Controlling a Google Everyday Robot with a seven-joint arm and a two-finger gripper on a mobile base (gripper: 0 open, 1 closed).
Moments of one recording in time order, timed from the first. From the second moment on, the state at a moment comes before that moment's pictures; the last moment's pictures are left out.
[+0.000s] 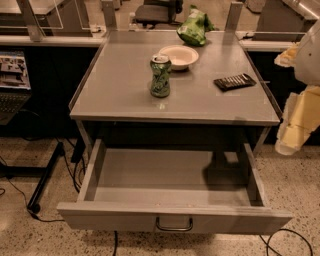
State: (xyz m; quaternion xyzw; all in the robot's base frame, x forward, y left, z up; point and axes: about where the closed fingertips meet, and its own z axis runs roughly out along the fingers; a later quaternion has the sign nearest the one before) arm 0.438 -0.216 0.977 -0.60 0.78 -0.04 0.16
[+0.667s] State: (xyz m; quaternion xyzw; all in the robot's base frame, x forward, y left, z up) arm 0.440 -0.217 0.978 -0.60 0.78 -0.03 0.18
